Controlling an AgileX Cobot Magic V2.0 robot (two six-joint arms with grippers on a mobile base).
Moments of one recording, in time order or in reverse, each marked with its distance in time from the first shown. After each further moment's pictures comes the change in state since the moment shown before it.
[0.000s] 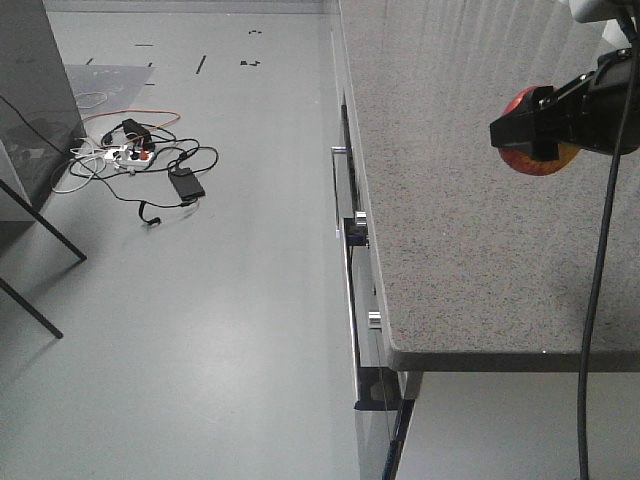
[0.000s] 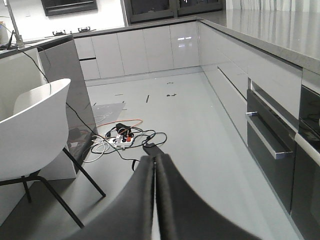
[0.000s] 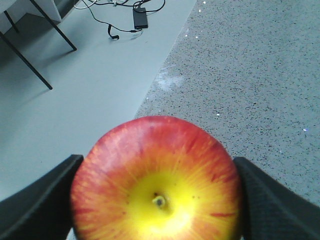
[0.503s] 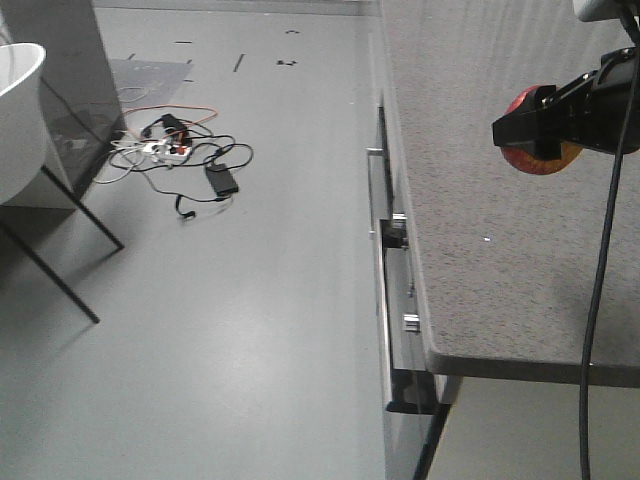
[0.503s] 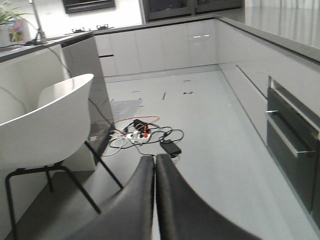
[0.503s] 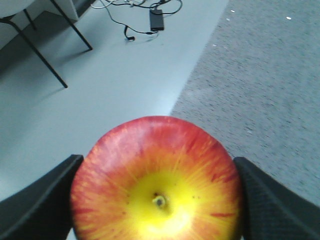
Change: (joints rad) left arm 0.000 0.000 0.000 0.000 0.000 0.000; right arm 0.000 0.000 0.000 0.000 0.000 0.000
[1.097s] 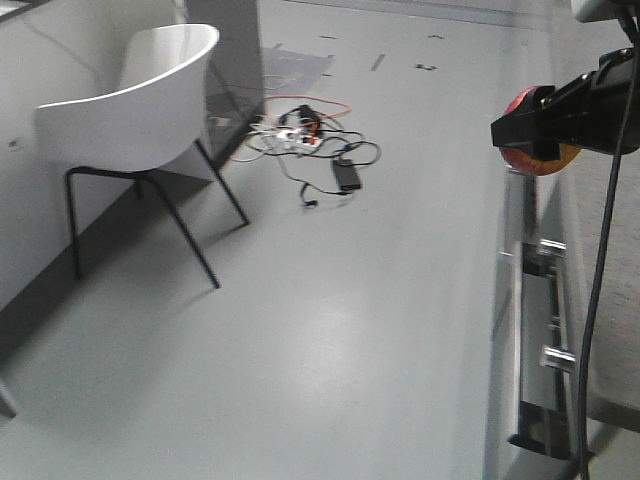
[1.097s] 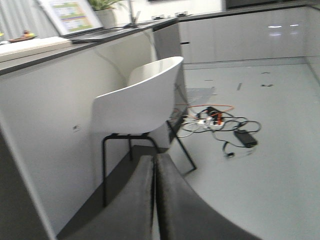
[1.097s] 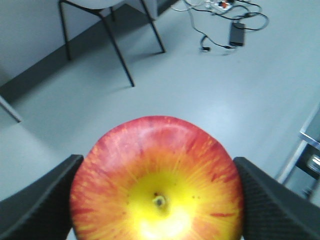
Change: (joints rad) left arm 0.000 0.000 0.000 0.000 0.000 0.000; right arm 0.000 0.000 0.000 0.000 0.000 0.000
